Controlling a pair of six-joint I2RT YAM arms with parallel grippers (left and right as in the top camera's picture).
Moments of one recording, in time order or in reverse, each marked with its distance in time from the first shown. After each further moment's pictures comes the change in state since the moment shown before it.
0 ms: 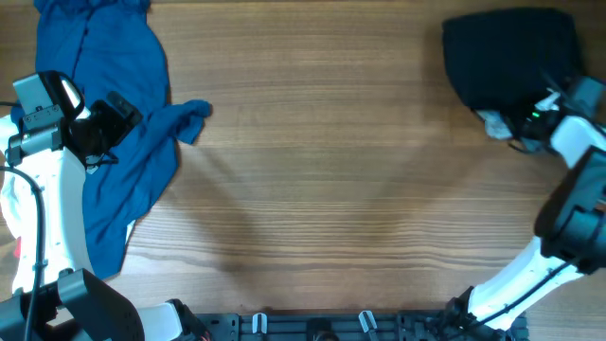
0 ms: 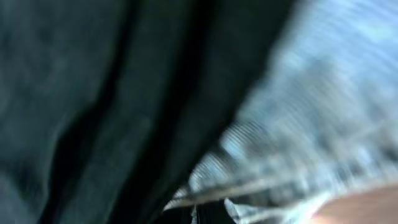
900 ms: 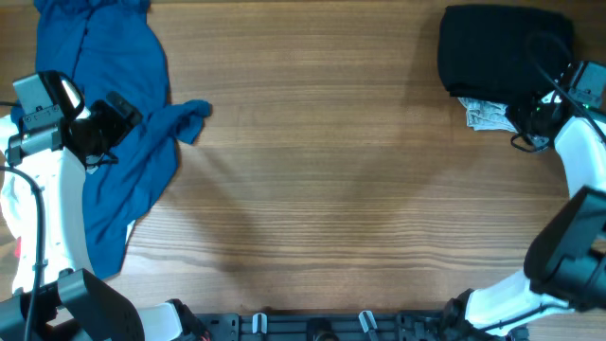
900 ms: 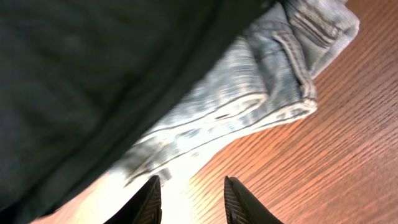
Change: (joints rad) left arm 0.000 0.000 0.000 -0.001 0.000 0.000; right arm 0.040 -0.214 -0.013 -0.206 0.181 -0.025
